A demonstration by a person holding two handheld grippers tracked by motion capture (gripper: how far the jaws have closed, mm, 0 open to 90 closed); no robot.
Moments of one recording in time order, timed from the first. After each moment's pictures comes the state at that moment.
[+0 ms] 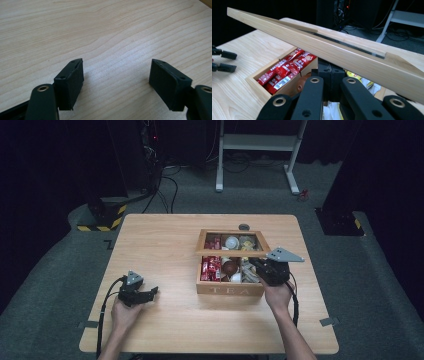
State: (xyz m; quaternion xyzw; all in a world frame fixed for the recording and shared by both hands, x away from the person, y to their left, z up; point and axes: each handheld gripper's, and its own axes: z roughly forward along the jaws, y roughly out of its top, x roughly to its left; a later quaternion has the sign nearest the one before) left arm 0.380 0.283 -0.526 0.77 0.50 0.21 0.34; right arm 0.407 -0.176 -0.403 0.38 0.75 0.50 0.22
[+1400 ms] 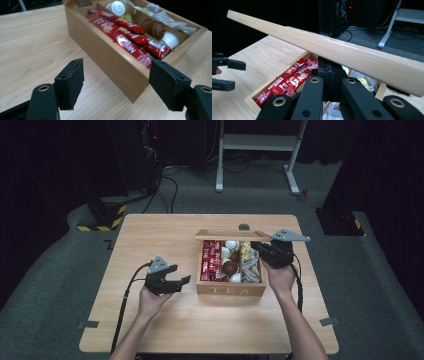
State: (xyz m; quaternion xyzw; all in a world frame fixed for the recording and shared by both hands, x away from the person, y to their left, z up) left arm 0.394 0.189 -0.456 0.77 0.38 0.17 0.47; right arm 0.441 -0.182 -0.370 0.39 0.74 0.51 0.20
